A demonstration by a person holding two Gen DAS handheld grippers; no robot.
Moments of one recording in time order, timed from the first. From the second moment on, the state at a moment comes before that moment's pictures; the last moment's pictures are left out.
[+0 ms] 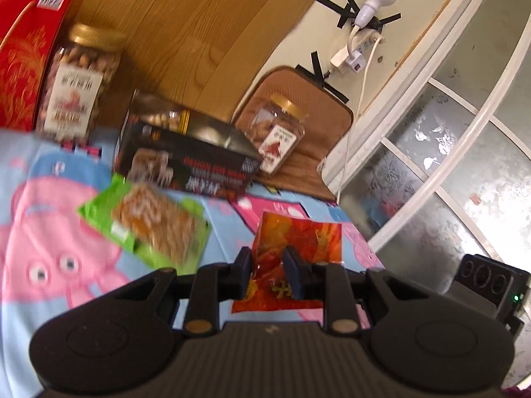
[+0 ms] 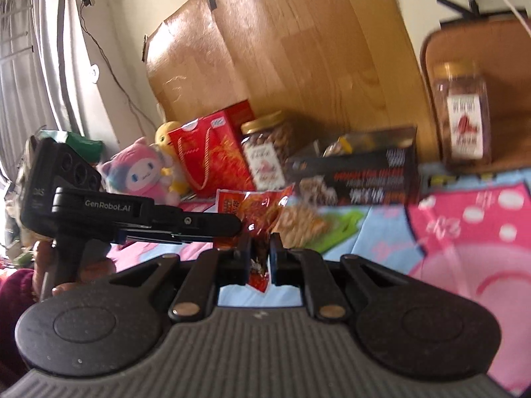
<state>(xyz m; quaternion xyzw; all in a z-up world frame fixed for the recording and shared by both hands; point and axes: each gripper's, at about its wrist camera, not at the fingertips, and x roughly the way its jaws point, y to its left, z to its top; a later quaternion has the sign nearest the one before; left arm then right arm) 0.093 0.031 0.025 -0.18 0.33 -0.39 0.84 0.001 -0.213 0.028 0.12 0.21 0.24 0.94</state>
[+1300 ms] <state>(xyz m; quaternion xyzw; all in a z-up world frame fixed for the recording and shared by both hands) 0.220 0.045 -0.038 -0.14 0.38 -0.18 0.90 0.169 -0.191 -0.025 0.15 0.32 0.23 0.91</state>
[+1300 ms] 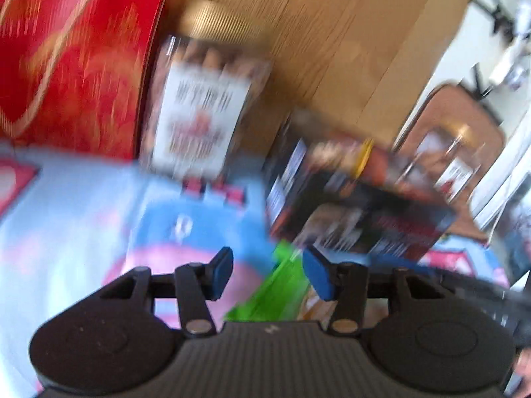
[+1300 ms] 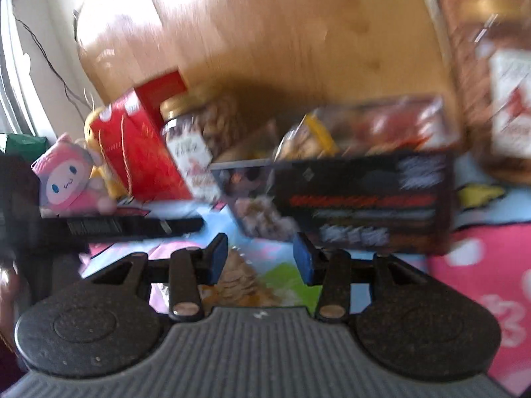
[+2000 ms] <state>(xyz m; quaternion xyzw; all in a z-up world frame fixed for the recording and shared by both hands) 0.037 0.093 -0.027 -0.18 0.36 -0.26 0.88 -0.008 -0.228 -0.023 0.26 0.27 0.26 0.89</state>
